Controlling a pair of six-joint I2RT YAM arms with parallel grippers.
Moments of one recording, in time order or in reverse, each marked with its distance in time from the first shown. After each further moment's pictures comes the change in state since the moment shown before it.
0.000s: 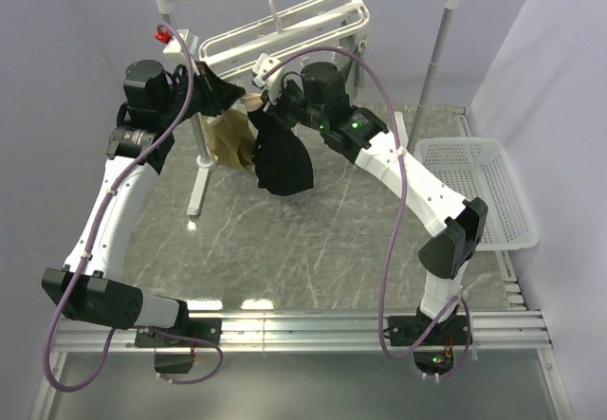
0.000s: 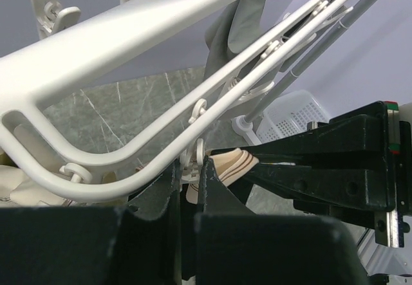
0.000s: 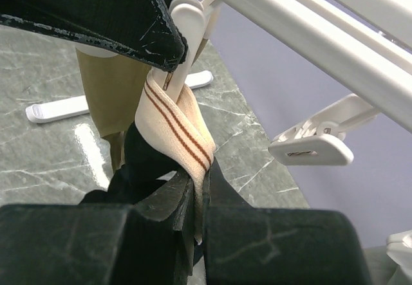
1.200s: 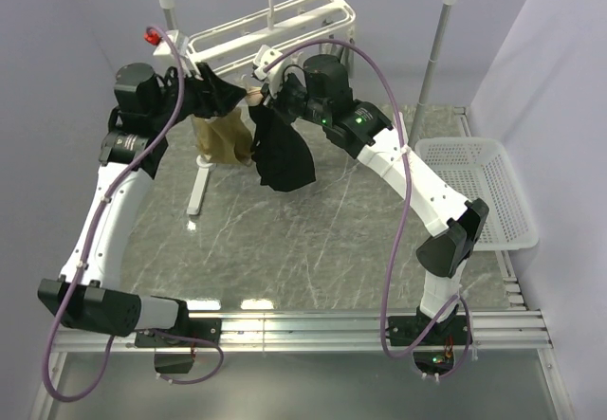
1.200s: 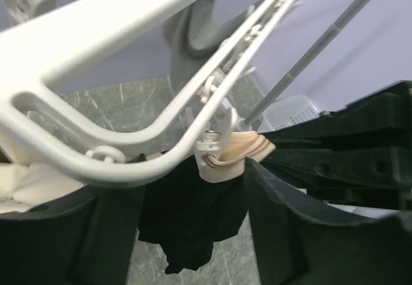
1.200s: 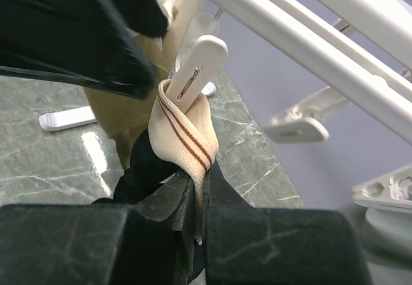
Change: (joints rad) left arm 0.018 -0.029 -0.008 -0.018 -0.004 -0.005; right arm 0.000 0.015 0.092 -0.059 -0.027 0.015
